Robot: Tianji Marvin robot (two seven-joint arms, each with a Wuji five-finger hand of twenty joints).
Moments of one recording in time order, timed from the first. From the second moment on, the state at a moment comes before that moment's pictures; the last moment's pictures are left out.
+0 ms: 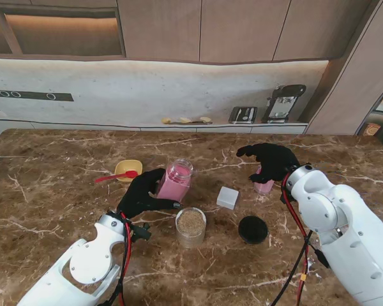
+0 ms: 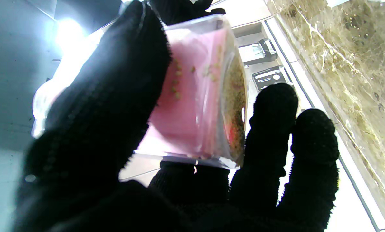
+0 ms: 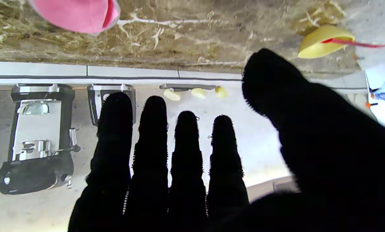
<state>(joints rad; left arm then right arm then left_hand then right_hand) 1.62 -1.19 -1.12 -1.62 0.06 -0.38 0.15 -1.47 -1.03 1.35 -1.68 -0.90 -0.12 0.21 0.93 -0.89 0.54 -0.26 0.74 0.10 0.55 0.52 0.91 0.10 0.38 0.89 1.04 0.32 0.84 1.06 0.53 0.45 1.29 0.81 0.54 -0.85 1.06 -0.15 0.51 -0.11 0.29 0.57 0.64 -0.04 0.33 0.42 0.72 -0.01 0.44 0.48 0.57 0.03 0.99 0.52</state>
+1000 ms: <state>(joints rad) 1.64 -1.19 -1.15 -1.62 0.08 -0.43 0.15 -1.38 -1.02 1.02 -1.61 -1.12 0.06 0.28 0.93 -0.89 0.54 -0.26 0.74 0.10 0.55 0.52 0.91 0.10 0.38 0.88 1.04 0.32 0.84 1.06 0.53 0.45 1.29 0.81 0.42 -0.87 1.06 -0.15 0.40 -0.04 0.20 0.49 0.48 -0.03 0.29 0.42 0.62 0.00 0.35 0.49 0.49 0.02 0.97 0.46</state>
